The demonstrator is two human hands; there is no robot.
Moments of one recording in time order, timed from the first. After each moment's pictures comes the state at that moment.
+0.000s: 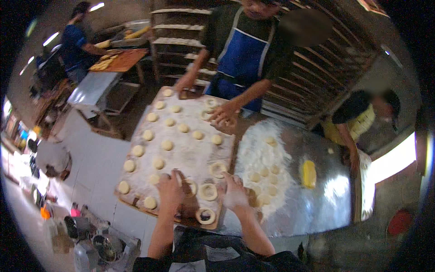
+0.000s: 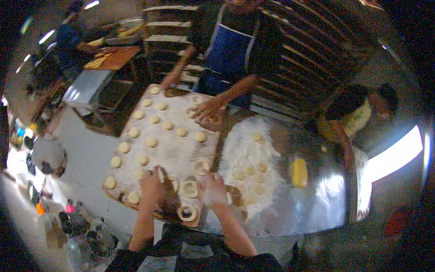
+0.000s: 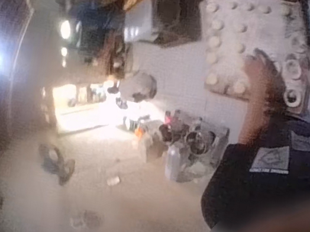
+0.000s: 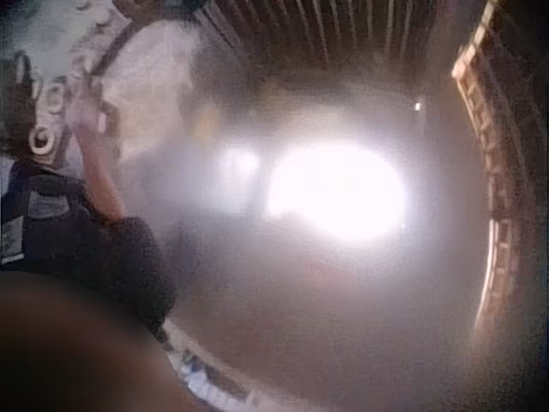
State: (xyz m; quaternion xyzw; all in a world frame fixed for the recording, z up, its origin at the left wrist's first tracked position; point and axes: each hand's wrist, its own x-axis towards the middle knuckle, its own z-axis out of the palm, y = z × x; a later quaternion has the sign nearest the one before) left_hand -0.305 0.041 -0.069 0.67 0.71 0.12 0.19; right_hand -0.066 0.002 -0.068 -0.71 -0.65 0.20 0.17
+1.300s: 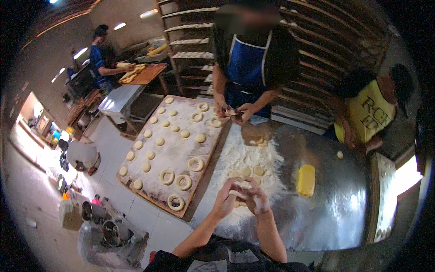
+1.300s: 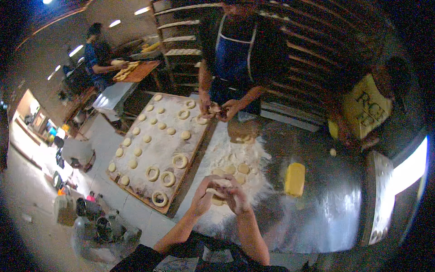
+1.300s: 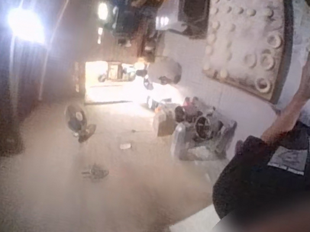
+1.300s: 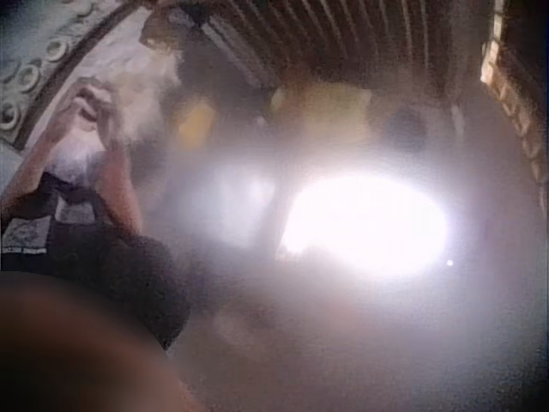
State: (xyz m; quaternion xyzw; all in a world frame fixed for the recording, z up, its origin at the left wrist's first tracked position) left_hand -0.013 -0.051 -0.038 0.56 0.37 0.48 0.56; right_hand 0.138 -0.051 -0.048 -0.23 -0.23 0.76 0.57
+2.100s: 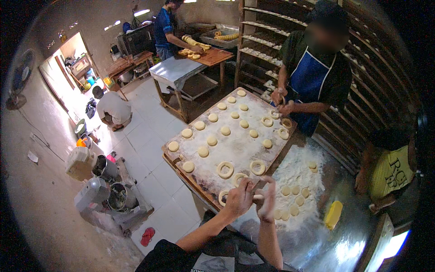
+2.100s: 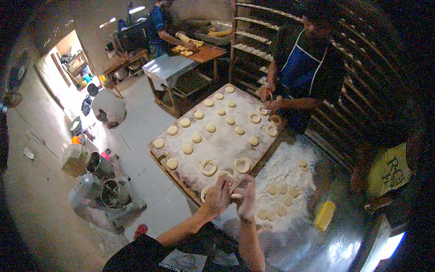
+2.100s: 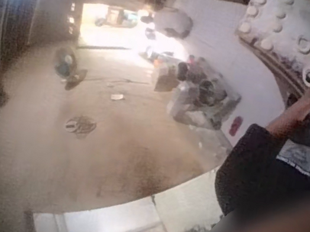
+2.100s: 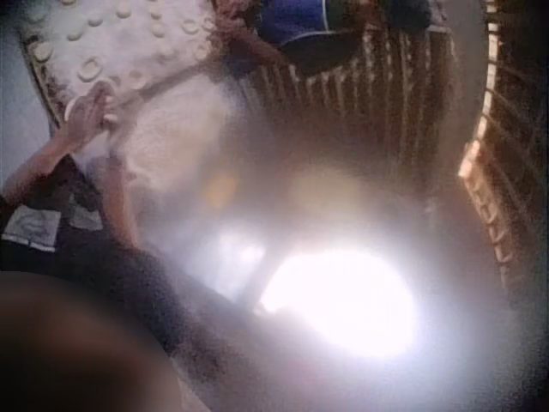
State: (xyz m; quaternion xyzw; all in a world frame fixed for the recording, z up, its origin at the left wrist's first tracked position) left_hand -0.158 -0.068 -0.022 0.57 0.60 0.51 0.23; right_hand -0.036 -0.038 -0.037 -0.26 -0.44 0.66 0.55
